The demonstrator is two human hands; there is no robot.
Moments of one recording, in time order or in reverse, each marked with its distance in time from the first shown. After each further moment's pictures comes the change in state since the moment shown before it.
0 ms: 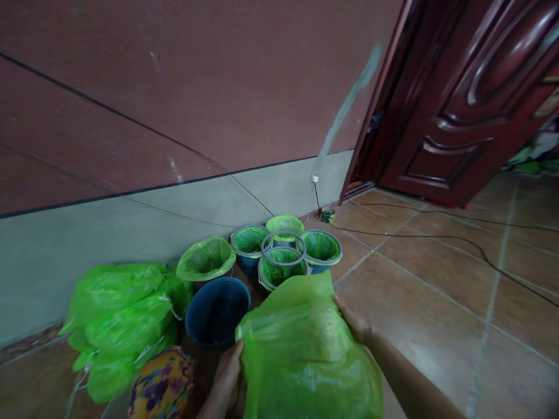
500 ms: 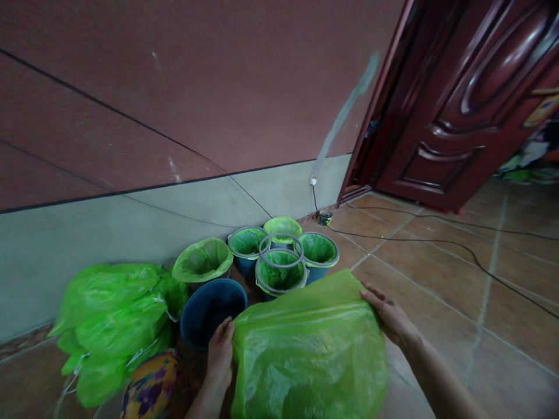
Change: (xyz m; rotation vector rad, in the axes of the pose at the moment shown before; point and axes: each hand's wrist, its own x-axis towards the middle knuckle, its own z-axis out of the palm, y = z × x) left_hand 0.017 0.031 0.013 -0.127 0.215 0.179; right_hand -0.056 -0.059 -0.029 0.161 0.394 -0.314
